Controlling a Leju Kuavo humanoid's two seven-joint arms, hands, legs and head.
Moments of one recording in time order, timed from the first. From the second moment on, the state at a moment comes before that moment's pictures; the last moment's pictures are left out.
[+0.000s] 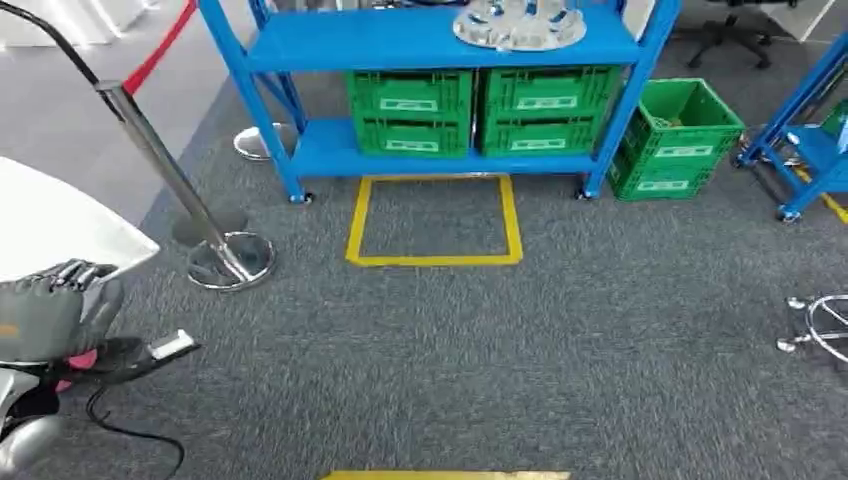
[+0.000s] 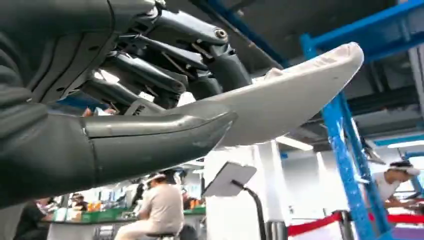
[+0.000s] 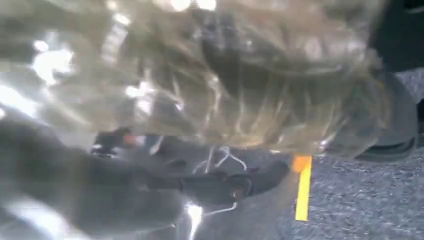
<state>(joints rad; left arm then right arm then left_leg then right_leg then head) 0.10 0.56 -0.20 -1.74 -1.06 0.55 0.06 -0.05 -0.45 1.54 -0.98 -1.53 -0.54 0.04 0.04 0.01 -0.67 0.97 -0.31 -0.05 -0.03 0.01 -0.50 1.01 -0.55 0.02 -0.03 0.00</state>
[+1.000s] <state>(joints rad) 0.11 0.56 -0.19 -1.74 -1.05 0.56 0.06 -0.05 -0.45 1.54 -0.99 -1.48 -0.56 0.04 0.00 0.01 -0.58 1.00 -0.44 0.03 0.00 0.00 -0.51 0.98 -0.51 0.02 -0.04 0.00</state>
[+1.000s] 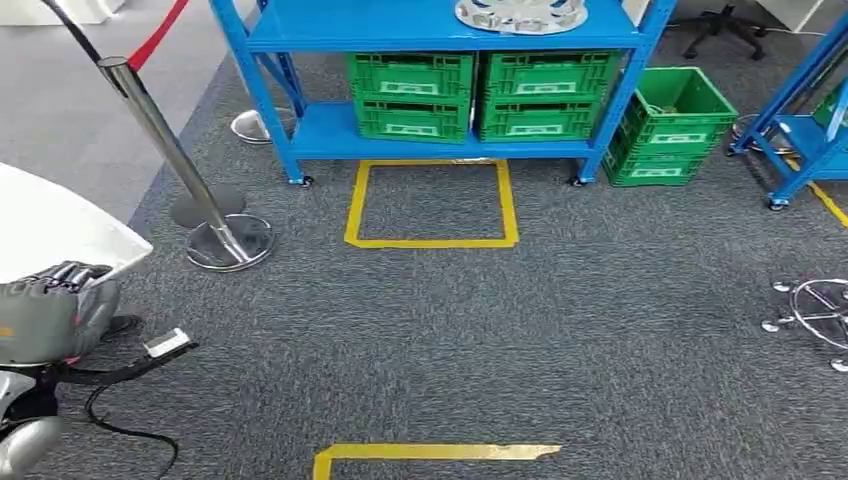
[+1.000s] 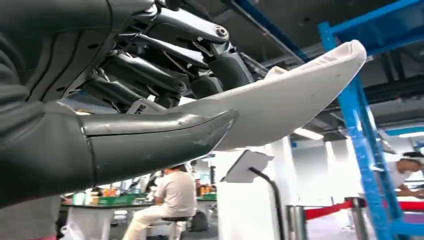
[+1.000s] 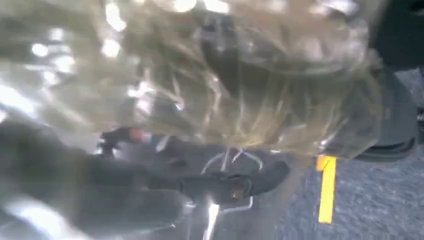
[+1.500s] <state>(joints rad) 0.12 0.56 -0.18 -1.74 -1.05 0.56 0.06 -0.05 -0.45 1.54 -0.99 -1.41 -0.58 0.05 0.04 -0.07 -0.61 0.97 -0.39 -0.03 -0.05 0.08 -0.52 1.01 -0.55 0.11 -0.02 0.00</state>
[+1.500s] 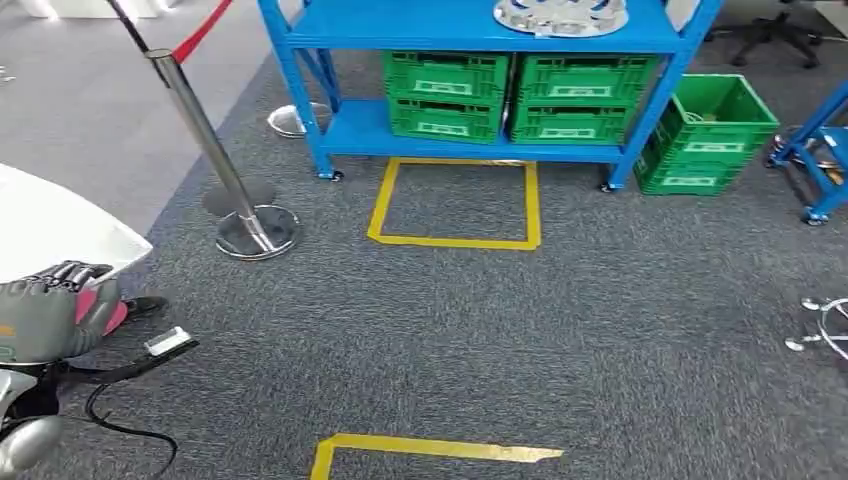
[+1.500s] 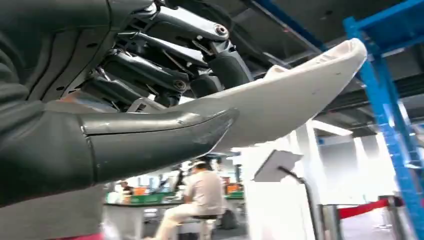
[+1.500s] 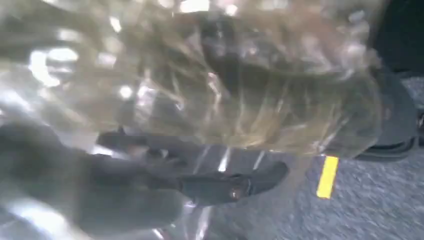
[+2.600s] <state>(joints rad) 0.13 0.56 -0.17 -1.74 -1.05 0.55 0.07 -0.05 -0.45 1.55 -0.99 -1.41 -0.59 0.04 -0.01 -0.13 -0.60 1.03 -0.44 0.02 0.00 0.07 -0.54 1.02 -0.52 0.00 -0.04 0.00</state>
